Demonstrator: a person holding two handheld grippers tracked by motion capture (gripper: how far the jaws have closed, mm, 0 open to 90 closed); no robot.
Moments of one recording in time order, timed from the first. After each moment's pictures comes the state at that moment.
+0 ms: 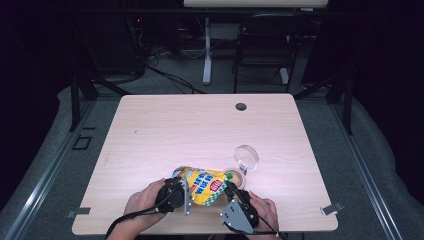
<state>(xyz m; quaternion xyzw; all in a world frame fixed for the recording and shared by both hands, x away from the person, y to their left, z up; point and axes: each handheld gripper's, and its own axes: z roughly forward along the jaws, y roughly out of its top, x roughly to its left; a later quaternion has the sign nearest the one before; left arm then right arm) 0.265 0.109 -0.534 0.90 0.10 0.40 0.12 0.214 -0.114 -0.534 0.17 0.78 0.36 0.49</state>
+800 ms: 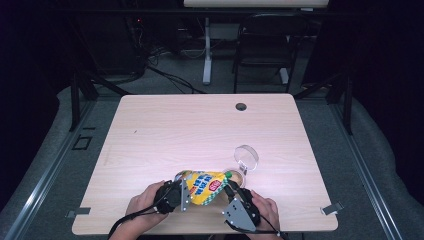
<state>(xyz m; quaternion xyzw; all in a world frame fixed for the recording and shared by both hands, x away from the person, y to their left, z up) 0.269 0.115 -0.541 0.91 0.13 0.35 0.17 0.216 -0.117 -0.533 0.18 0.77 0.36 0.48</state>
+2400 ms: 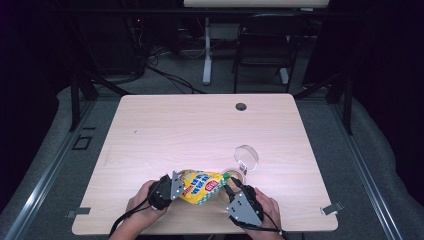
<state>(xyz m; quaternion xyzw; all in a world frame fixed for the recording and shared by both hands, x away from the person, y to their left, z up) 0.283 0.133 -0.540 0.91 0.21 0.28 0.24 0.221 -0.125 -0.532 0.22 0.77 0.39 0.46</state>
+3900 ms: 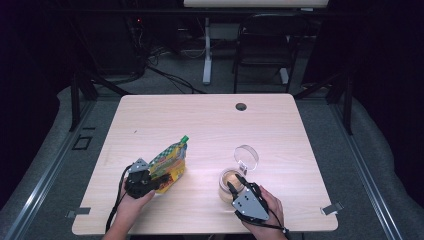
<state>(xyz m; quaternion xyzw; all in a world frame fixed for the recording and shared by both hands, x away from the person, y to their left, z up) 0.321 0.213 -0.559 0.79 0.43 0.08 0.43 0.226 -0.135 -0.527 0.25 0.76 0.41 0.44</state>
